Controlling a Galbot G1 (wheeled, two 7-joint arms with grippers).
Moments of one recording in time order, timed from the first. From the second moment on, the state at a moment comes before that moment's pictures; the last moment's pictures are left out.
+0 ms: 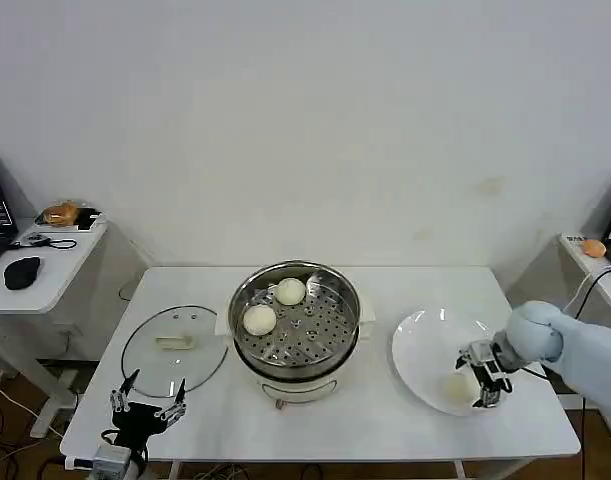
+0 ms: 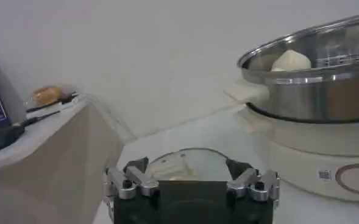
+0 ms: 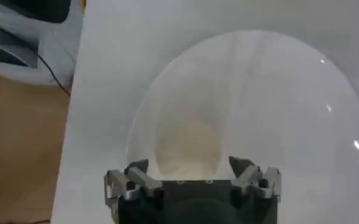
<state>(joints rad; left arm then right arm) 1.73 -1.24 -0.66 -2.14 -0.03 0.24 -0.04 -0.09 0.46 -0.90 1.48 -0.07 -0.19 -1.00</state>
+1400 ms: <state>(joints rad) 1.73 -1.23 -0.66 -2.16 -0.03 0.24 -0.04 0.21 0.55 -0.89 1.42 0.05 -0.18 -1.08</state>
